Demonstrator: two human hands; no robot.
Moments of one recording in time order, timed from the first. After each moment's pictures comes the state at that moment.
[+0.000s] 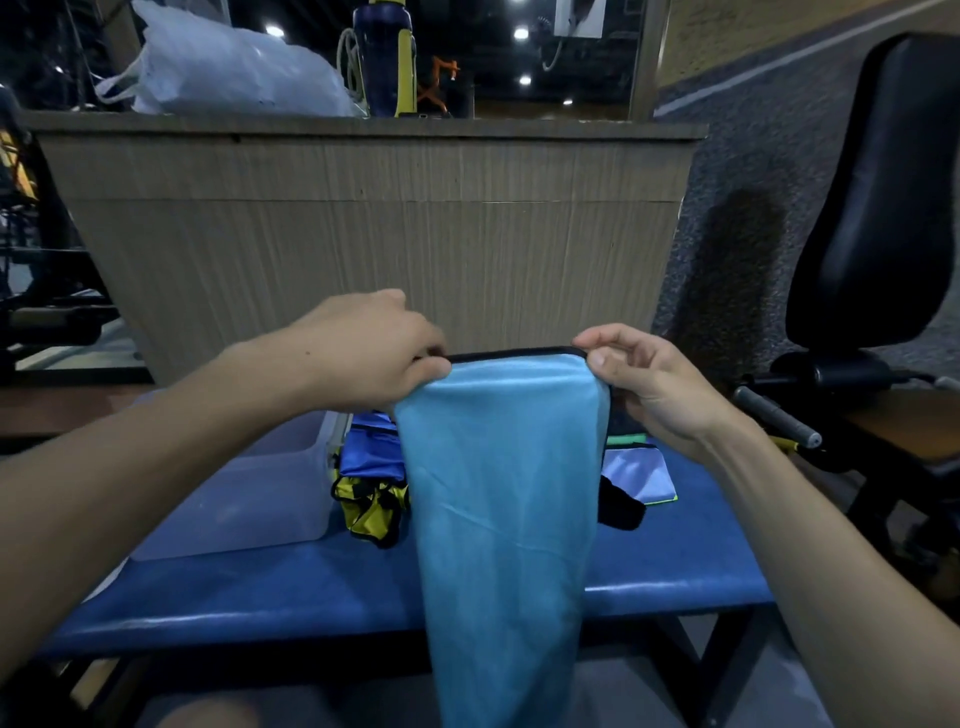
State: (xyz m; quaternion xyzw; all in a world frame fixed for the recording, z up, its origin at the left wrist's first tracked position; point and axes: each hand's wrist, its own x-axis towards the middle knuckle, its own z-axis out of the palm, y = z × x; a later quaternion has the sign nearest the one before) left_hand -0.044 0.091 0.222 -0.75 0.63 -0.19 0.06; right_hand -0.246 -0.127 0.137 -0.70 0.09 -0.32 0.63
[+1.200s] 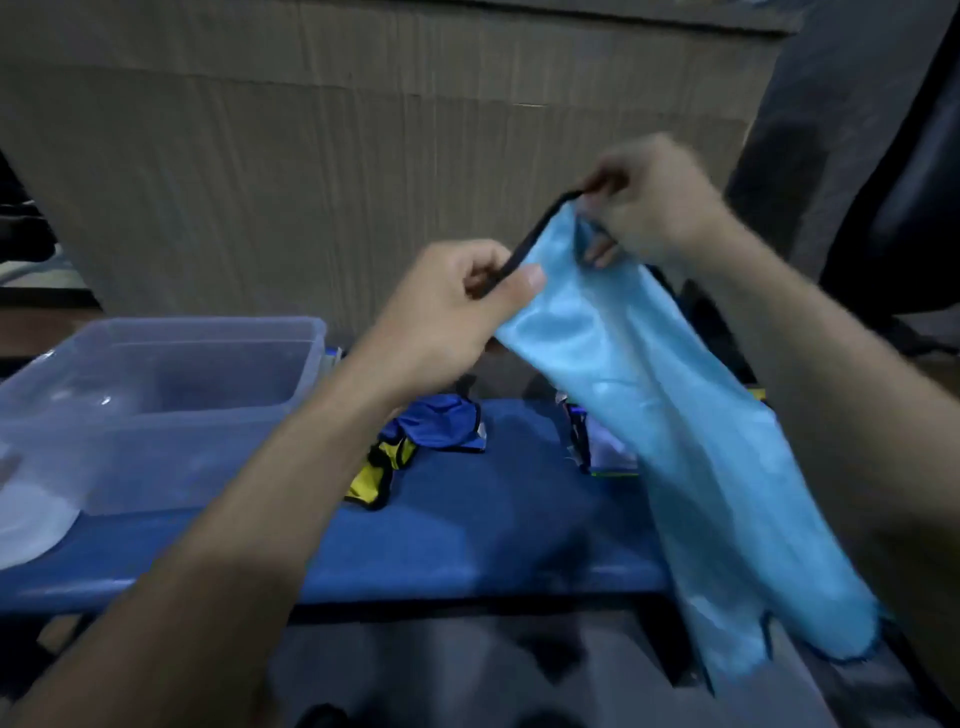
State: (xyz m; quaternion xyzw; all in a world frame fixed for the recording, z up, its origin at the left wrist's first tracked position) left_hand -0.048 0.031 0.154 -0.59 0.56 0.13 -0.57; right_hand -0.154 -0.164 0.219 -0.88 0.24 -0.33 0.26
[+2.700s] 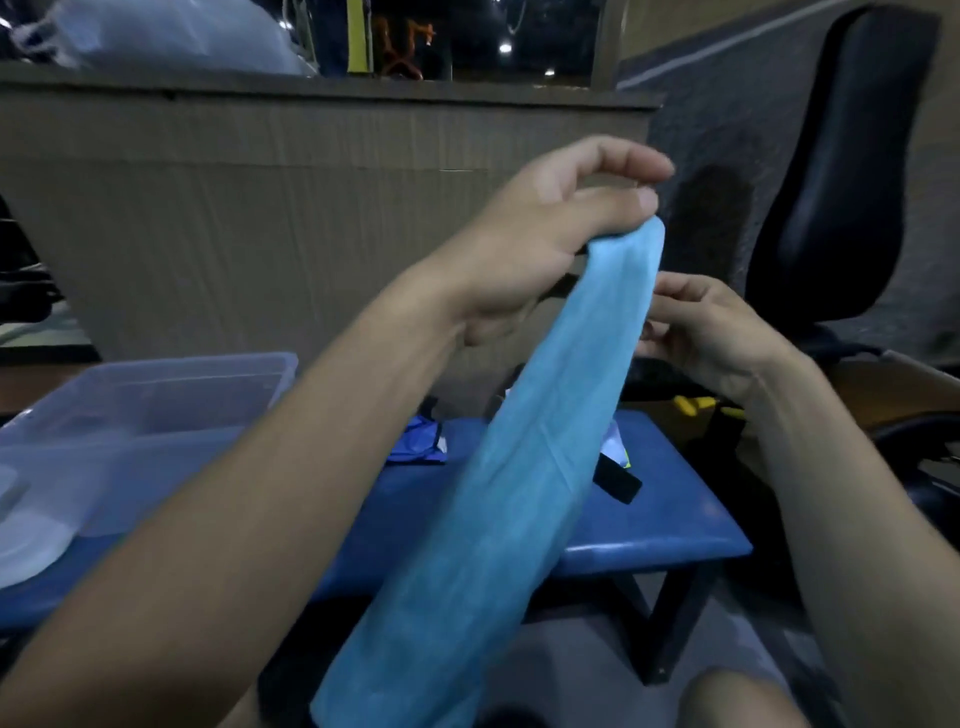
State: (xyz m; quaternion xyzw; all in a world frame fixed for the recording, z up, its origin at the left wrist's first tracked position) left_hand -0.180 0.017 0.247 -0.44 0.64 0.26 -0.57; right_hand -0.324 -0.143 0.183 -0.68 0.16 -0.33 0.64
